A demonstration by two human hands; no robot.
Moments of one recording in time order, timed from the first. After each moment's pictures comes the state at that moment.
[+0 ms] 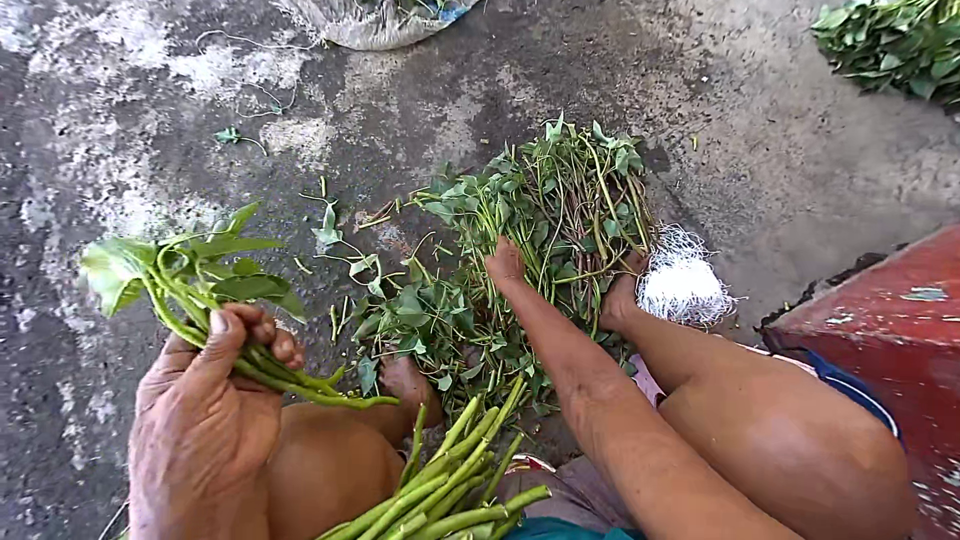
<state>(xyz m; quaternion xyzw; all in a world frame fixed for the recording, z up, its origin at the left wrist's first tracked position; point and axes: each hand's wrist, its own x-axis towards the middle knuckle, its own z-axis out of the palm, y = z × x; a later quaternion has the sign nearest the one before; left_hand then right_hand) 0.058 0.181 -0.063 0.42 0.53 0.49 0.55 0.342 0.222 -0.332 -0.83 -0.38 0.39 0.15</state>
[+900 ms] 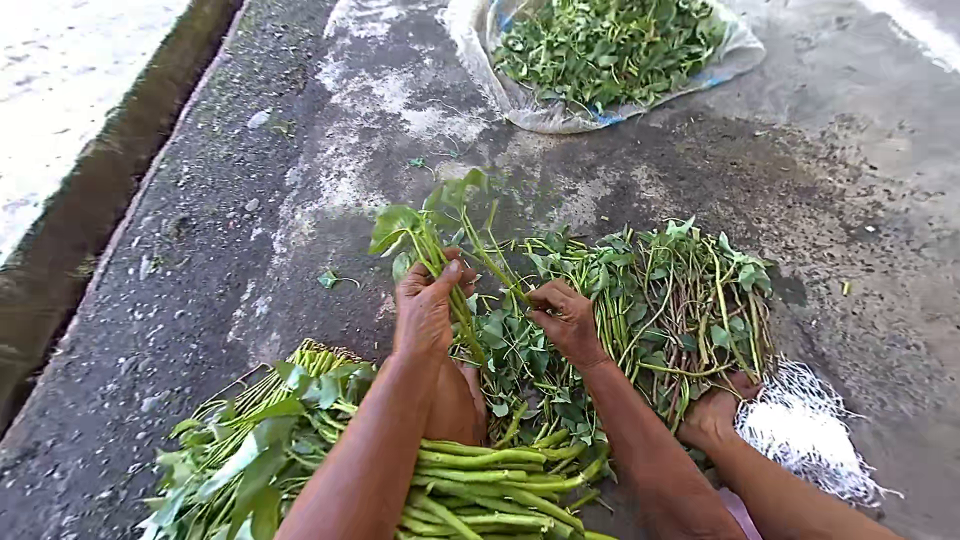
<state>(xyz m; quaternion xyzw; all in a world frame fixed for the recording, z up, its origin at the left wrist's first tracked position) 0.088 0.185 -0.051 0.29 0.56 0.57 0.52 0.275 0.189 -0.188 -0.45 -0.68 0.26 0.52</state>
